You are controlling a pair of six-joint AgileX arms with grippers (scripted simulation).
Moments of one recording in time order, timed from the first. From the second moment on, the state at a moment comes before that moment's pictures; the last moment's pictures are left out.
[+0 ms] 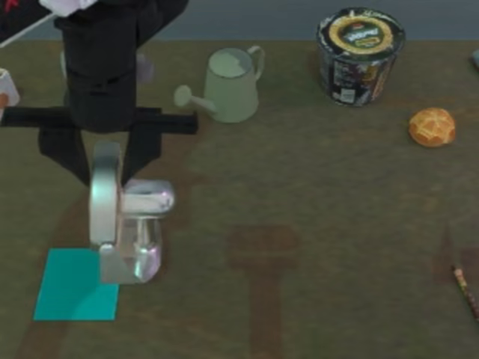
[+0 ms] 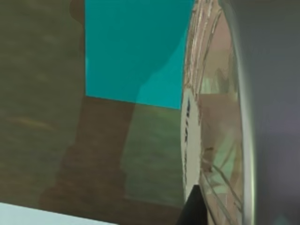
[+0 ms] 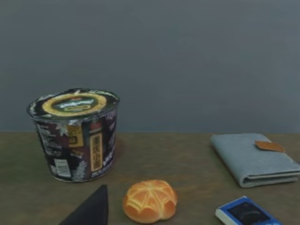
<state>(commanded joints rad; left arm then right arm) -0.49 1.89 1.74 -1.57 -0.10 -0.57 0.00 0.00 0.00 0.00 0.00 0.00</state>
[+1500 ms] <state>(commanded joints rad) -0.26 1.52 1.25 -1.32 0.00 -1.82 0.00 0.00 0.00 0.00 0.00 0.00</state>
